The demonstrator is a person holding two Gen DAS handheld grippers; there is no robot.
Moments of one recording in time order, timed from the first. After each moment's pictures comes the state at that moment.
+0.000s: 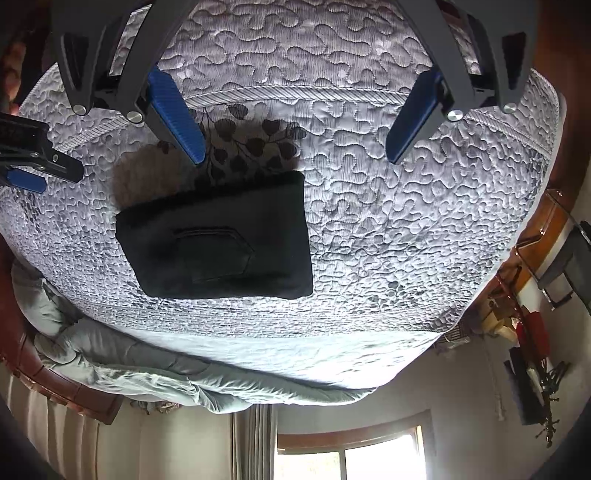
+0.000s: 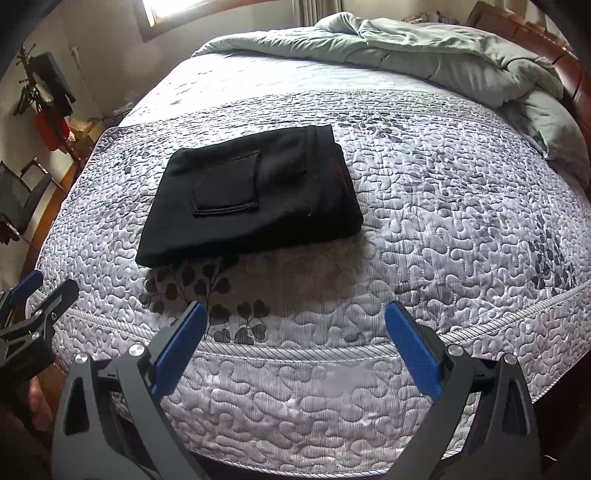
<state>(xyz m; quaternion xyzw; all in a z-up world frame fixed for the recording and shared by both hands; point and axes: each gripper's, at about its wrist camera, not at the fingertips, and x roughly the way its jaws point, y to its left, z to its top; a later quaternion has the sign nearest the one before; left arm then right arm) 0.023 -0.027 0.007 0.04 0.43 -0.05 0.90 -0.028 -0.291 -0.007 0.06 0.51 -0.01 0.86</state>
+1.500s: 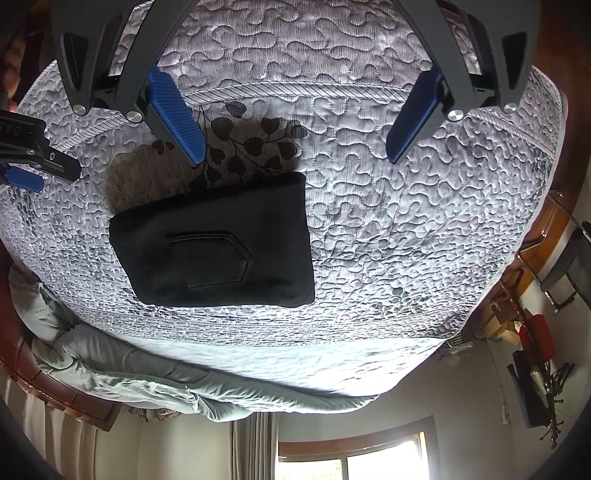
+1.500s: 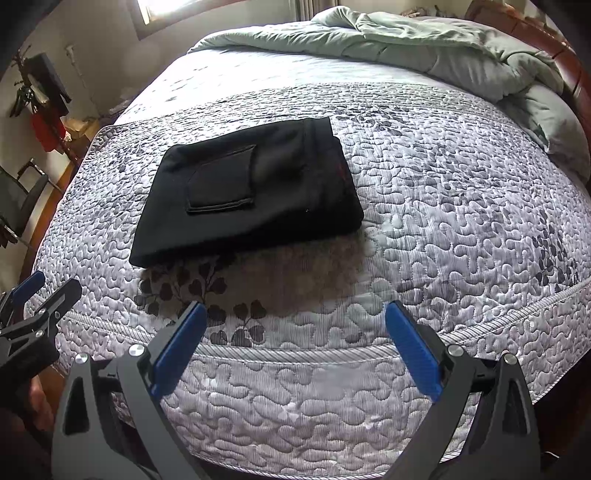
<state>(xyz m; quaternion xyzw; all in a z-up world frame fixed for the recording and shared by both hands) 0.033 -0.027 -0.003 0.04 0.44 -0.05 0.89 -0.021 -0.294 -0.016 0.07 0.52 -0.01 0.85</state>
